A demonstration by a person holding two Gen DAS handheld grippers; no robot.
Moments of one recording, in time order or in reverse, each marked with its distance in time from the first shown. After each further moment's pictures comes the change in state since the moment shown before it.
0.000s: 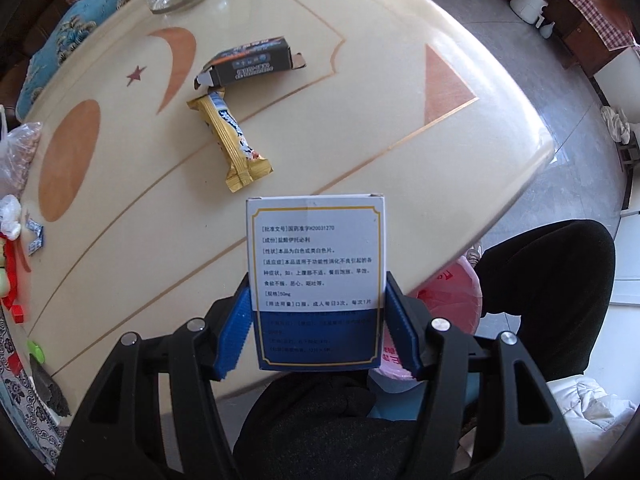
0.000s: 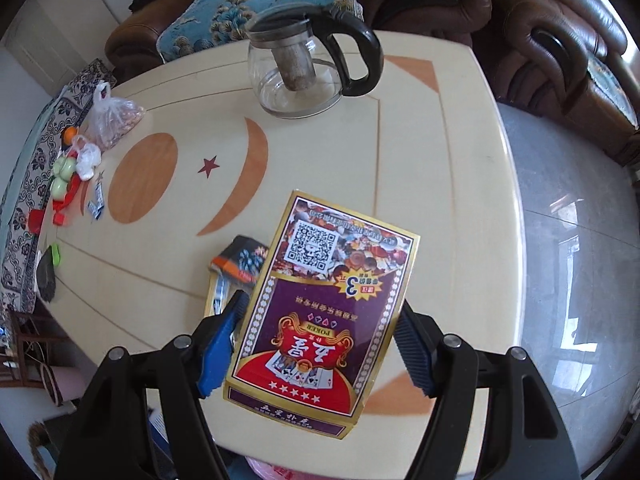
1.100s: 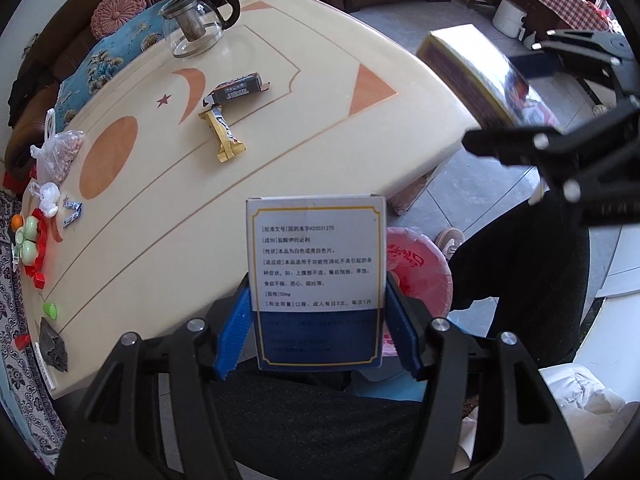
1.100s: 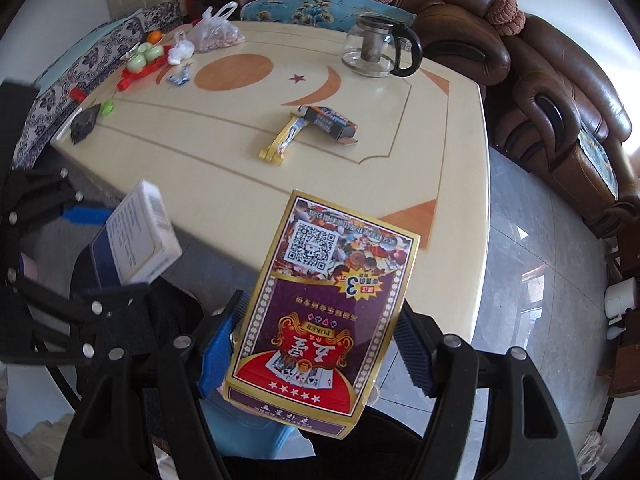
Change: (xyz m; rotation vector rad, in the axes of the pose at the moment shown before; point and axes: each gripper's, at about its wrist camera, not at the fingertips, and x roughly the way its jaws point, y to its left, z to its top) left arm -0.078 -0.082 -0.101 0.019 -0.164 0.072; right arm -0.111 0.053 -0.278 -0.320 -0.102 -0.093
